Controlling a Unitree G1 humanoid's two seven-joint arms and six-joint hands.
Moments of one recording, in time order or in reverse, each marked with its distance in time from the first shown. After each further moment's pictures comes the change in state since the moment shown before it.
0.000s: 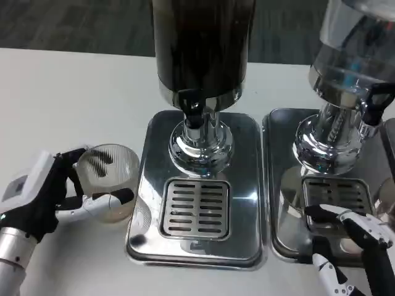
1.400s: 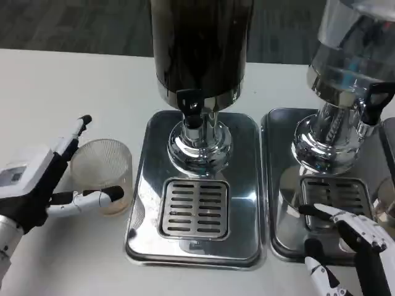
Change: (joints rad) left arm -0.052 0.083 -0.063 -0.024 0.121 0.117 0.009; right arm 0.008 0.013 0.033 0.013 -0.058 -0.010 -0.068
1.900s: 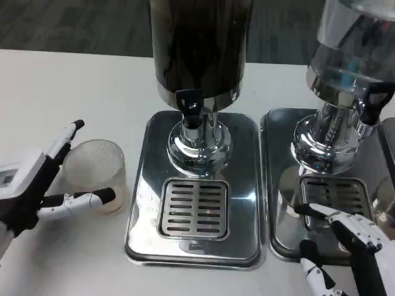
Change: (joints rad) left arm 0.027 0.031 0.023 -0.029 -0.018 0.009 -0.062; right arm 0.005 0.001 0.005 -0.009 -0.021 0.000 0.002
